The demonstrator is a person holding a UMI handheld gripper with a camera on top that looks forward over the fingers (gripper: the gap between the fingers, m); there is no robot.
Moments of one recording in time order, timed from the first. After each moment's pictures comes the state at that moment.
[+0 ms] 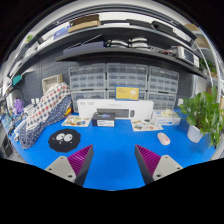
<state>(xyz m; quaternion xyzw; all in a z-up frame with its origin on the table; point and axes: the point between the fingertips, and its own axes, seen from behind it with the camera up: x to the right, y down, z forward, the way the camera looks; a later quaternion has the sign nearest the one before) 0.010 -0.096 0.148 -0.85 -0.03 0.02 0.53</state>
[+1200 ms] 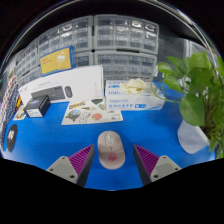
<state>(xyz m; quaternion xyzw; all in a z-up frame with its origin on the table) 0.287 0.079 0.000 -0.91 0.04 -0.02 0.41</state>
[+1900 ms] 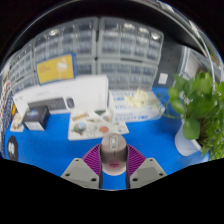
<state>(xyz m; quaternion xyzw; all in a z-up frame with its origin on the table) 0.258 0.106 0.040 -0.91 0.07 -0.07 0.40</state>
